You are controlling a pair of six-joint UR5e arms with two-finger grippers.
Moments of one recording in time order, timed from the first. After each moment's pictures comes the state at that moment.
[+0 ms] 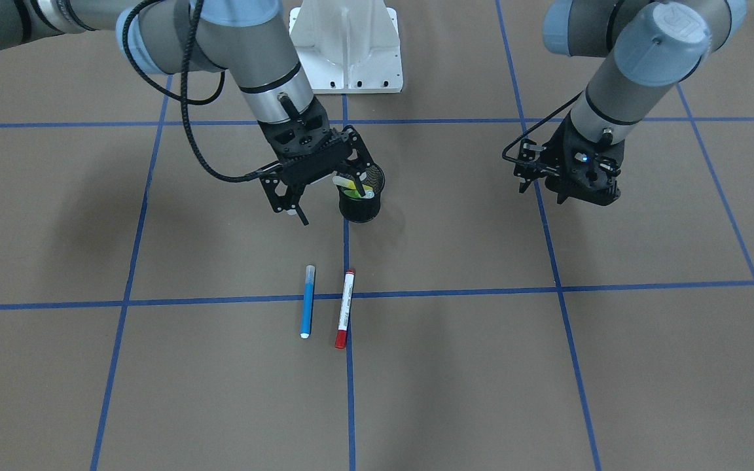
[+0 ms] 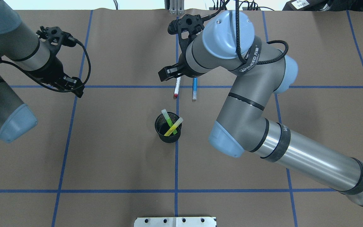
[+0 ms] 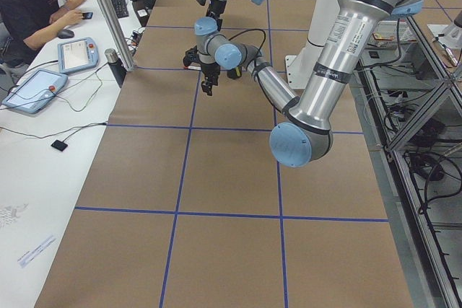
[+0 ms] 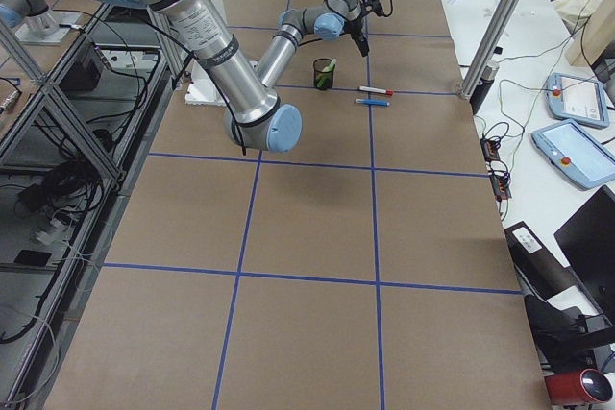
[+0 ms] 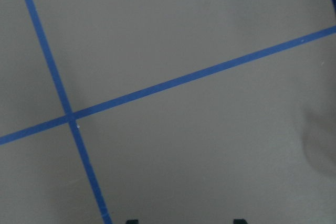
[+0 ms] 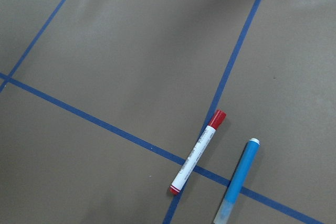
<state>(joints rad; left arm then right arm) -0.89 -1.93 -1.93 -1.47 -2.17 -0.54 0.61 -0.76 1.69 -1.42 1.78 0.85</state>
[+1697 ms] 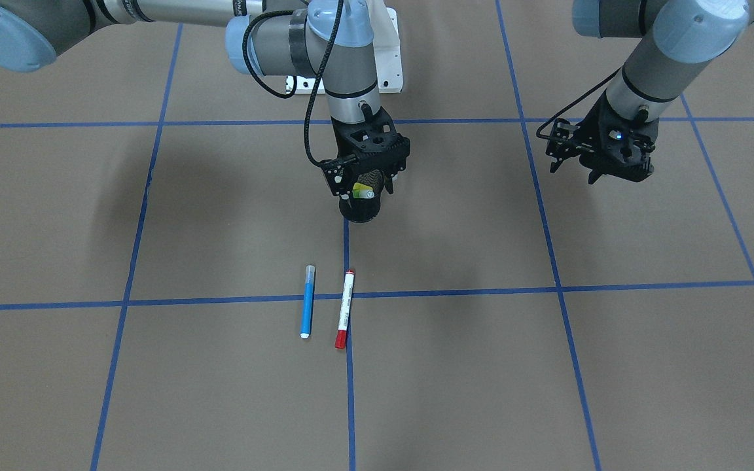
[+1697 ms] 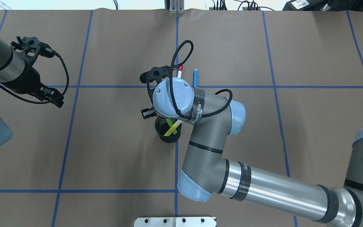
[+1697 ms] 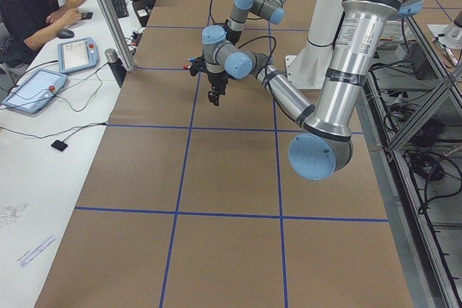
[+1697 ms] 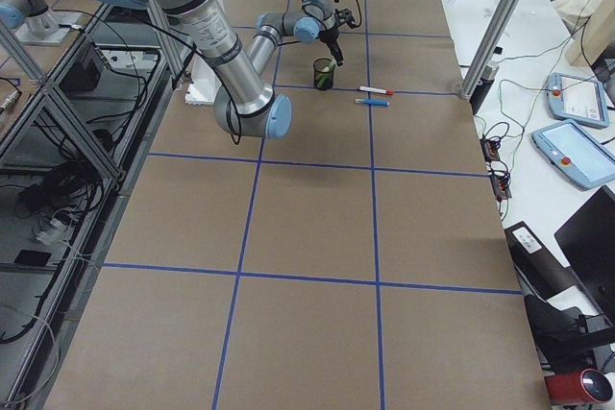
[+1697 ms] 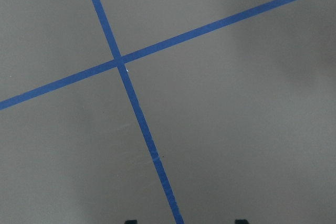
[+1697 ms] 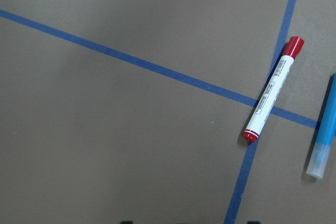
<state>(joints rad) -0.90 -1.83 -2.00 -1.46 -2.18 -0.50 0.43 -0.72 1.56 -1.46 1.61 0.92</state>
